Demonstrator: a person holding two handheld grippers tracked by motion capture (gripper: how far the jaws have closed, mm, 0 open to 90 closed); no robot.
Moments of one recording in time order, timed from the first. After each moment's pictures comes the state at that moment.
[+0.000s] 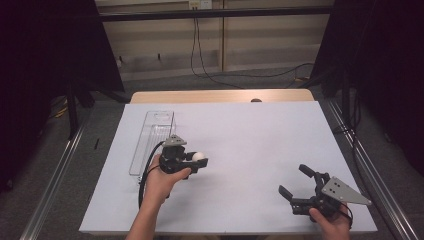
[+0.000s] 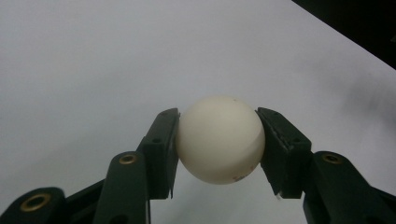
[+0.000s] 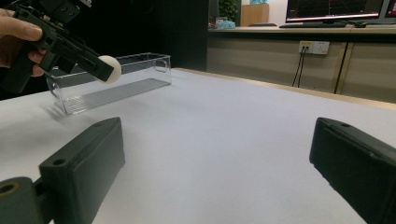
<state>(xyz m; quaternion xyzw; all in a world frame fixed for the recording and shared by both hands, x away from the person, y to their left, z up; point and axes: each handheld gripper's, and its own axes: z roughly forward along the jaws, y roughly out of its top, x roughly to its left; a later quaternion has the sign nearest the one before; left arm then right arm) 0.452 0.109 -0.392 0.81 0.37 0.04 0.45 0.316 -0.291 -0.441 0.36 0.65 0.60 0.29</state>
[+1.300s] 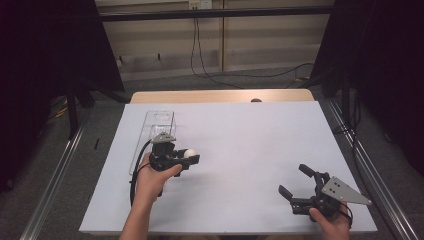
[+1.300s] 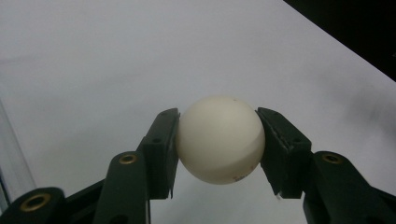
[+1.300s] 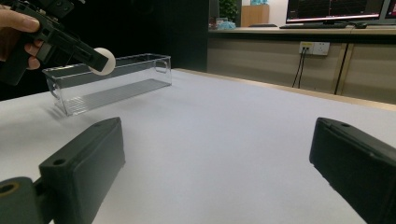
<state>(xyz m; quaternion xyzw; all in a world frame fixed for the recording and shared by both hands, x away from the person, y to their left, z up) 0.455 0.130 -0.383 0.80 0.39 0.05 0.46 0.317 -0.291 -0.441 0.36 0.66 0.60 0.29</state>
